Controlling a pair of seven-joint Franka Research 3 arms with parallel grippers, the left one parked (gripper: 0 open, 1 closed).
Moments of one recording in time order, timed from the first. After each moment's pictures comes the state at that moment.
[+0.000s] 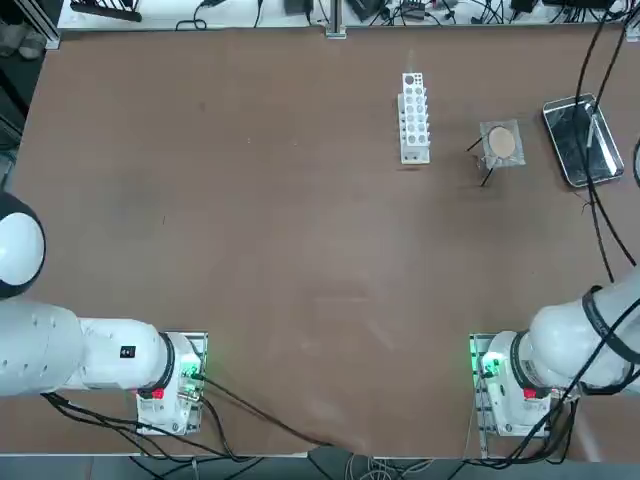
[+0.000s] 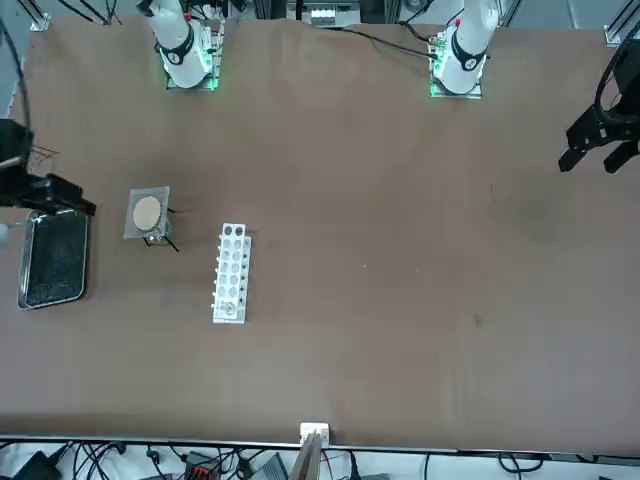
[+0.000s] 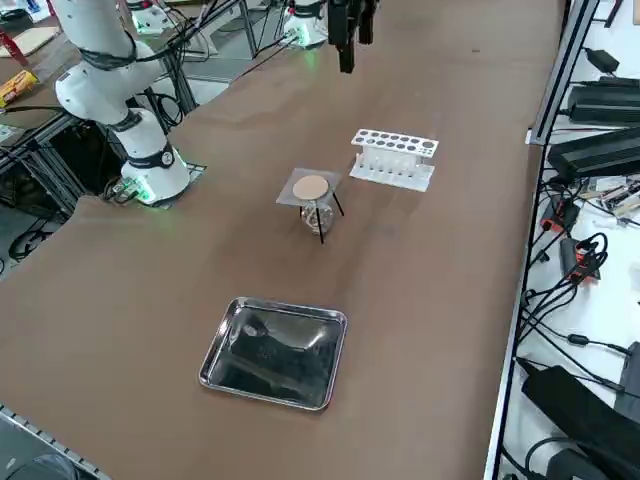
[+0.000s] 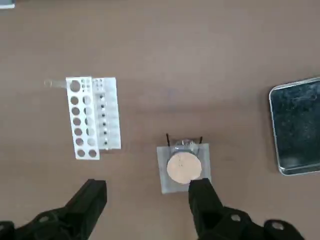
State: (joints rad) arm -0.16 0.30 0.19 -1.22 0.05 1.47 0.09
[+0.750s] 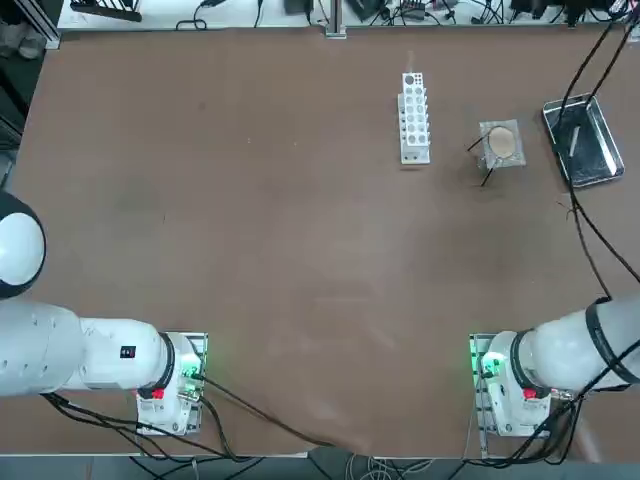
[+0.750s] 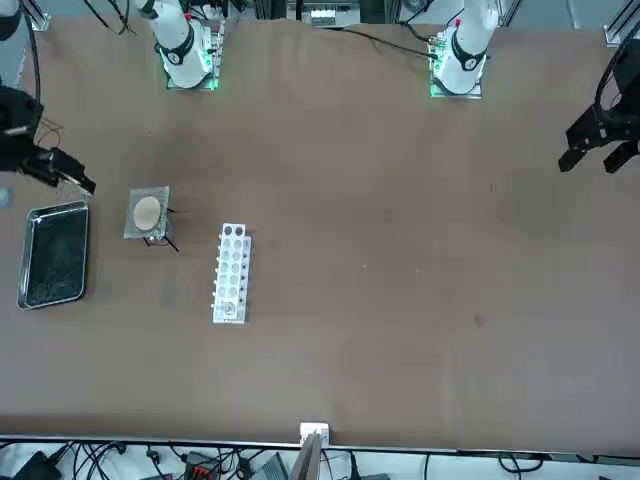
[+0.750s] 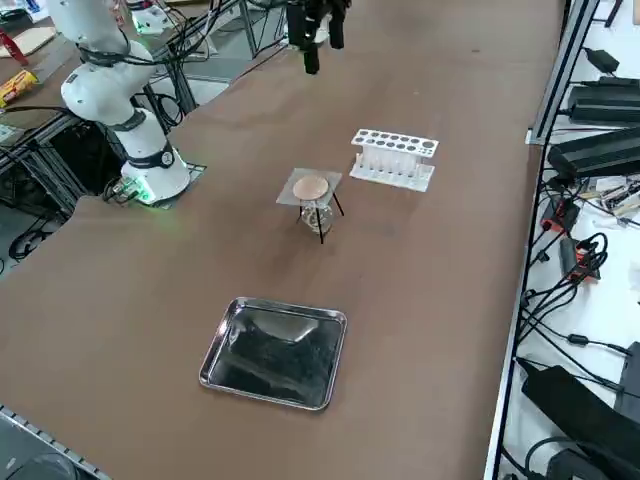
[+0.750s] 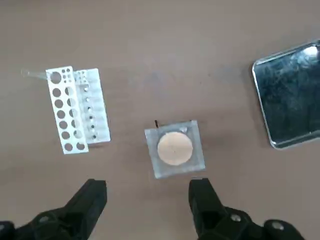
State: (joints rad) arm 0.12 0.04 -0.14 -1.56 0.05 1.58 0.14
